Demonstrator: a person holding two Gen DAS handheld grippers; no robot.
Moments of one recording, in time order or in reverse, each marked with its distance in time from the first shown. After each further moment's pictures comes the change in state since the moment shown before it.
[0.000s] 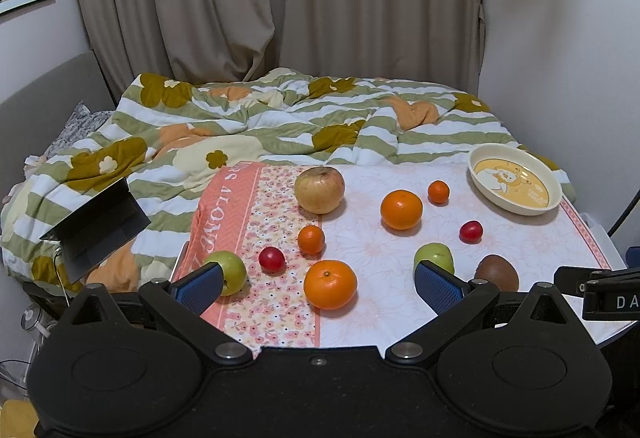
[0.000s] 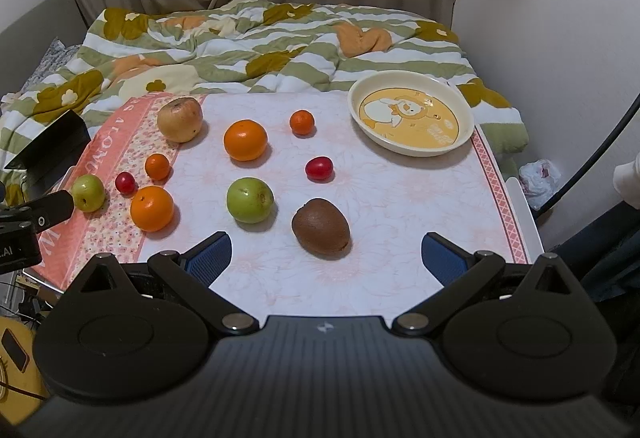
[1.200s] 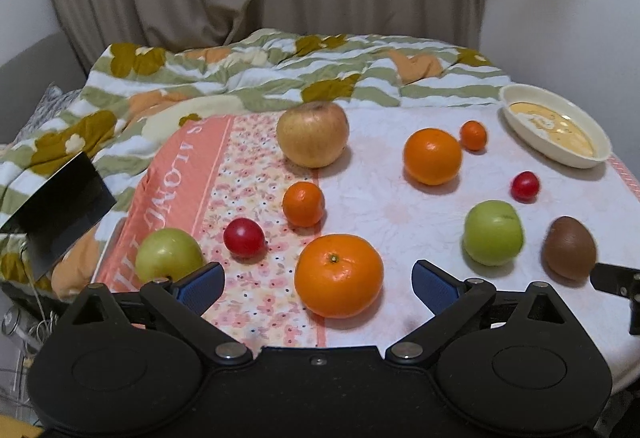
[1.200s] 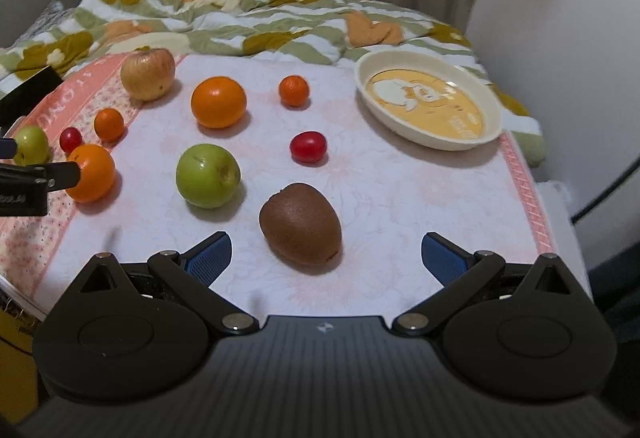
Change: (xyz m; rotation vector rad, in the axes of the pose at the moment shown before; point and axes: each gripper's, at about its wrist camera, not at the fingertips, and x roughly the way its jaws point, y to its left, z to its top) left arm 0.133 0.003 -0.027 0.040 0.101 -0.008; right arm 0.110 -0.004 -0.023 -0.130 -0.007 0.011
